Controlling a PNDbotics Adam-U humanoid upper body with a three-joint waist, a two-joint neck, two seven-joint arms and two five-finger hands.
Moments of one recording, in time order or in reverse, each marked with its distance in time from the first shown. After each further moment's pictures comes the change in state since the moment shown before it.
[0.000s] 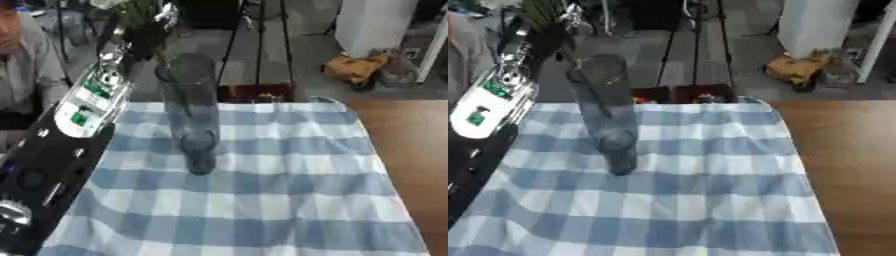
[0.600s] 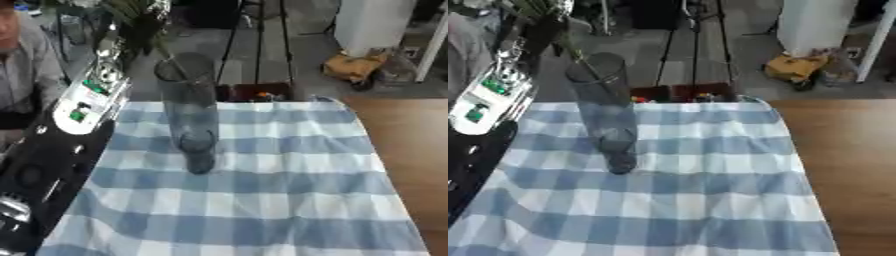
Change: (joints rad) left arm -0.004 0.000 0.001 0.001 0.056 -0.023 0.046; right arm -0.001 -0.001 0.000 0.000 -0.003 -0.003 -0.003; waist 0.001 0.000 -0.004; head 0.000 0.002
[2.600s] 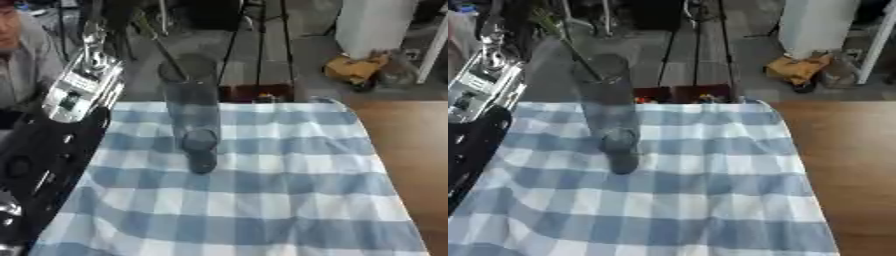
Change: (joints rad) left arm -0.012 0.008 0.021 -0.046 0.138 -0.058 0.105; right arm 0.001 -0.008 0.006 0.001 -0.004 -0.009 -0.001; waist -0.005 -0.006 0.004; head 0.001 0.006
